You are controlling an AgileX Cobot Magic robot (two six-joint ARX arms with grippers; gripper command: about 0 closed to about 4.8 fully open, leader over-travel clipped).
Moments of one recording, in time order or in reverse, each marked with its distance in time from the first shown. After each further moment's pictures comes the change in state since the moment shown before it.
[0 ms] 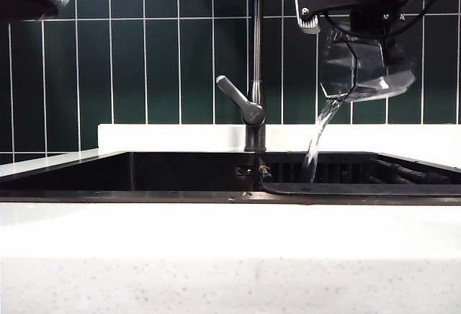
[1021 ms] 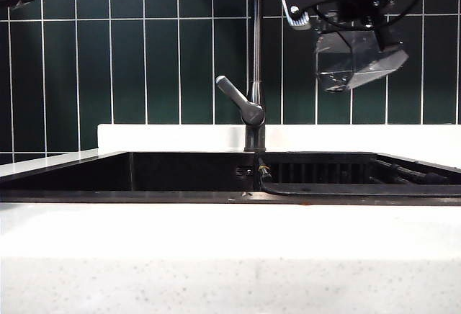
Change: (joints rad) left arm -0.150 -0.129 -0.118 0.110 -0.186 0.060; right arm 0.066 0.000 0.020 0.035 0.059 -0.183
